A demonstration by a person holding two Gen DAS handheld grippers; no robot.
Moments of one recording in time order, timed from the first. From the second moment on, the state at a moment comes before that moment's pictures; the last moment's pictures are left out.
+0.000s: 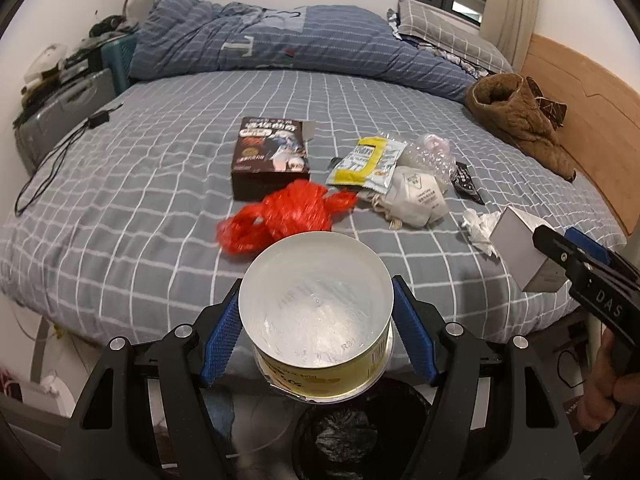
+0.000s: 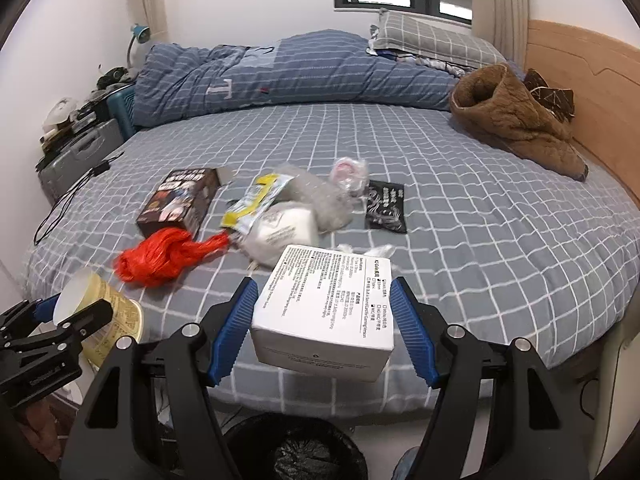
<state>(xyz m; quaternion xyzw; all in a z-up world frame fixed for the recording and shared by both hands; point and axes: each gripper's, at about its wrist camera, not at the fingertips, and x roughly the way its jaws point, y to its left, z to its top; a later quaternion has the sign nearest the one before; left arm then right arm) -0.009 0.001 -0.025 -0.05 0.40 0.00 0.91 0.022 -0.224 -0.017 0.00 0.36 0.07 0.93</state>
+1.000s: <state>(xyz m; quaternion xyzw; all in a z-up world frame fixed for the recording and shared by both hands) -0.107 -0.001 -0.039 -0.06 0.45 0.02 0.89 -0.084 -0.209 -0.035 -0.02 0.40 0.08 0.91</state>
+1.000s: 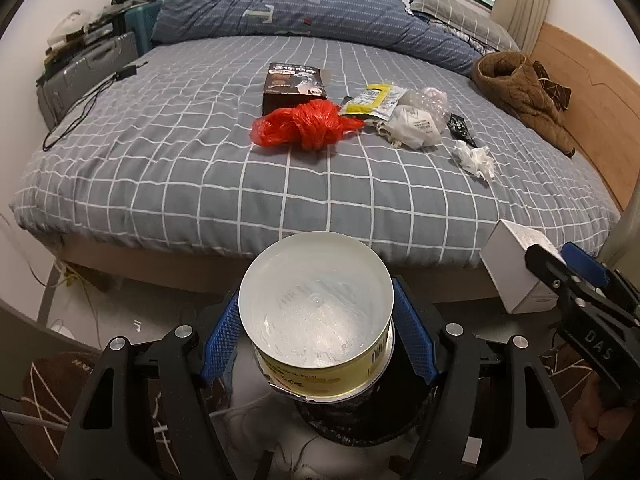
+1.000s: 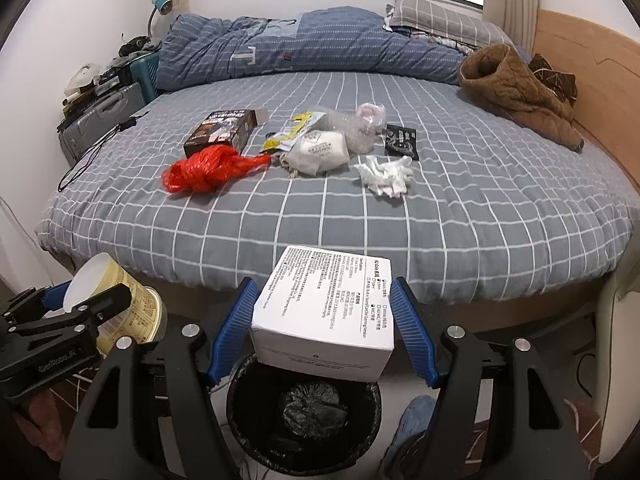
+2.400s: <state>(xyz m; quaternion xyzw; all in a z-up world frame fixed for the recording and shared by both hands) -0.061 0.009 -0.185 -0.05 0.55 0.00 0.83 -0.045 -0.179 -0.196 -0.07 0.55 0.10 0.83</state>
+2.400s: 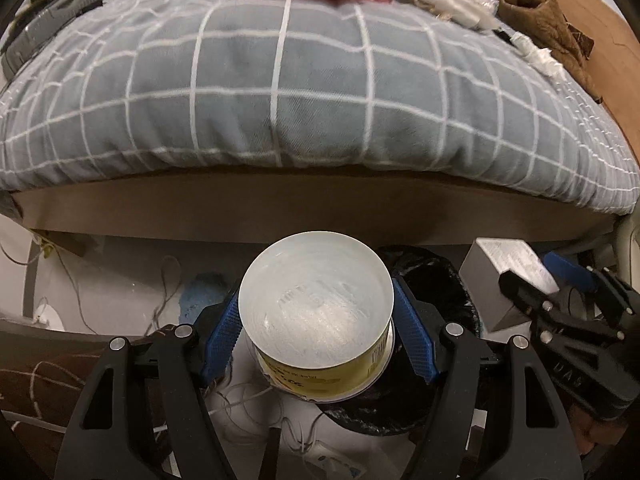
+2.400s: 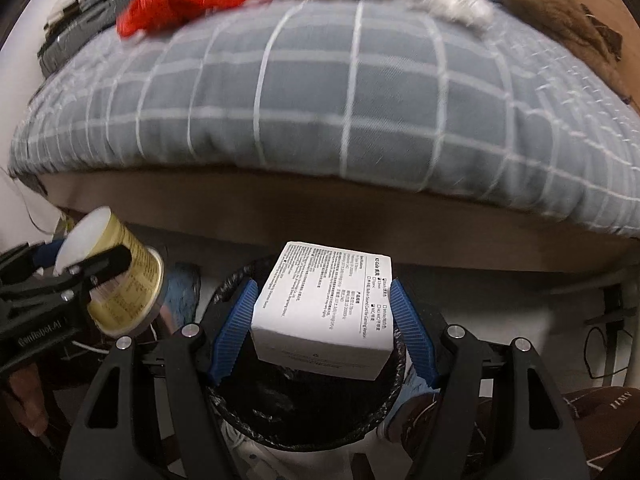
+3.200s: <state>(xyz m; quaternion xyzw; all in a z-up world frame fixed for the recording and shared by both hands) -0.056 0.022 -0.221 -0.06 0.58 0.00 0.81 -0.031 -0.174 -0.227 -0.08 0.57 0.09 0.81</state>
